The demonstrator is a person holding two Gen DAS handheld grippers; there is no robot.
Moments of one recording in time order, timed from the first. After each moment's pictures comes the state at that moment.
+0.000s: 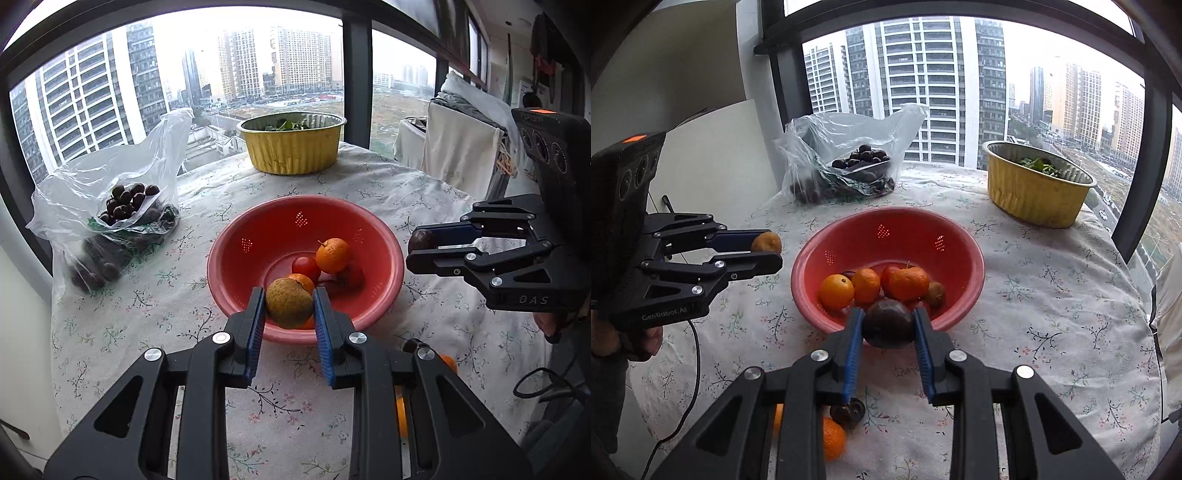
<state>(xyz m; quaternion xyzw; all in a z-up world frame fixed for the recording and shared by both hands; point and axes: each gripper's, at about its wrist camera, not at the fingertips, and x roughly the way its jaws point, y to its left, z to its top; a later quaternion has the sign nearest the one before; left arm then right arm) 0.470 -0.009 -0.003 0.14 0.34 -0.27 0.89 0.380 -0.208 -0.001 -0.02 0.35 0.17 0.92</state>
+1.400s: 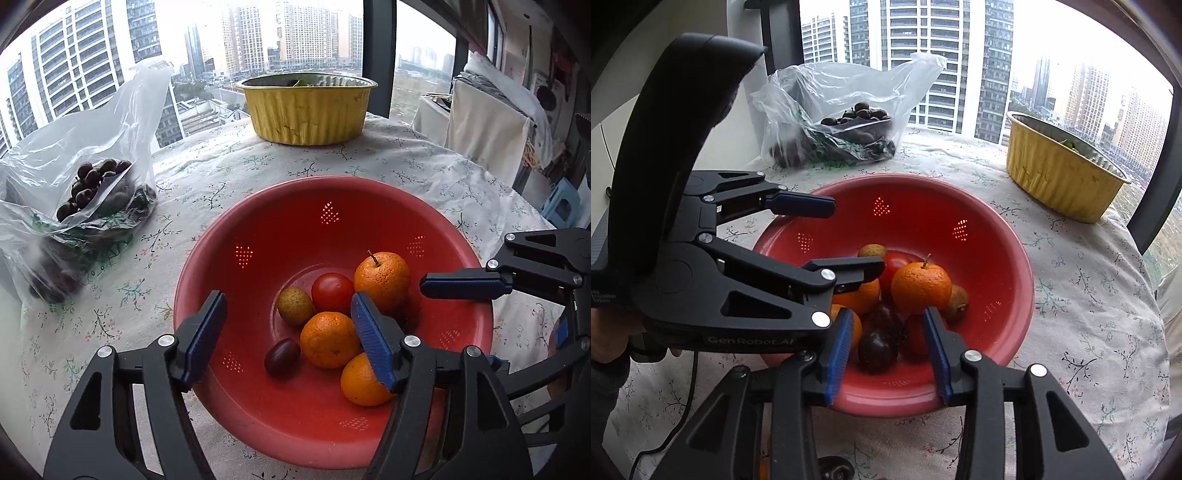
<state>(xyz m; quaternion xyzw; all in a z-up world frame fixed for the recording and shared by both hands) 0.562 -0.047 -0.064 0.14 0.39 -0.26 0.87 0.439 -0.175 -0.041 -0.06 0.40 0.15 0.90</state>
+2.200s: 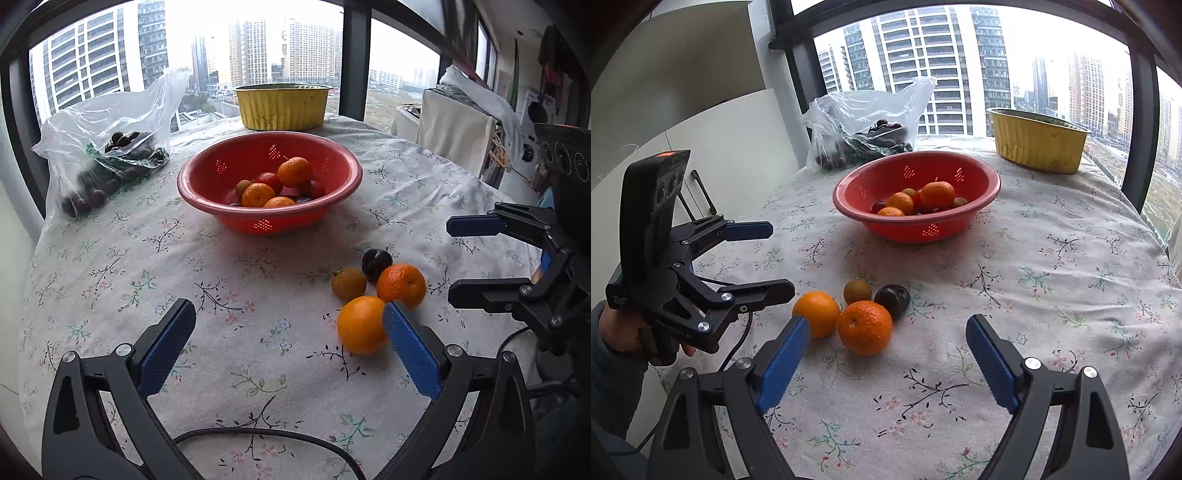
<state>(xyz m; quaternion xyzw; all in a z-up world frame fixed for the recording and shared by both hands) 0.362 0.002 -0.072 0.11 0.36 -0.26 0.89 0.284 -0.206 -0.050 0.02 0.36 0.19 0.91</state>
